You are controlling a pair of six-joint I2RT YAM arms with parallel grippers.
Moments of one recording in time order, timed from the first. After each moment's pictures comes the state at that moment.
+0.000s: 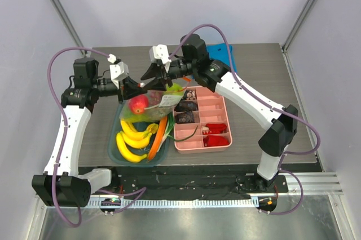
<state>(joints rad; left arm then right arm) -0.03 1.16 1.24 -0.66 1.25 0.63 0.78 1.78 1.83 -0.25 -0.95 -0.42</state>
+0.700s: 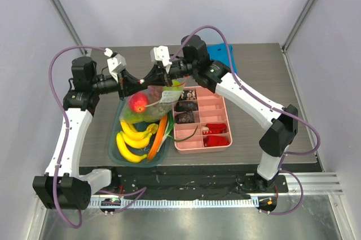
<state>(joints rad) -0.02 1.13 1.17 -0.40 1.22 0.29 0.77 1.78 1.80 -0.21 -0.92 -0.46</state>
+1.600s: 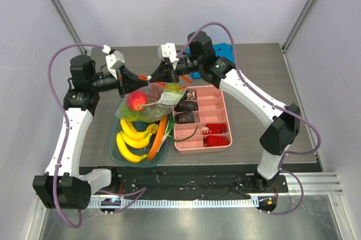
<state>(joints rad) -0.02 1.14 1.17 -0.28 1.22 0.18 0.70 1.78 1.80 -0.27 -0.98 -0.53</state>
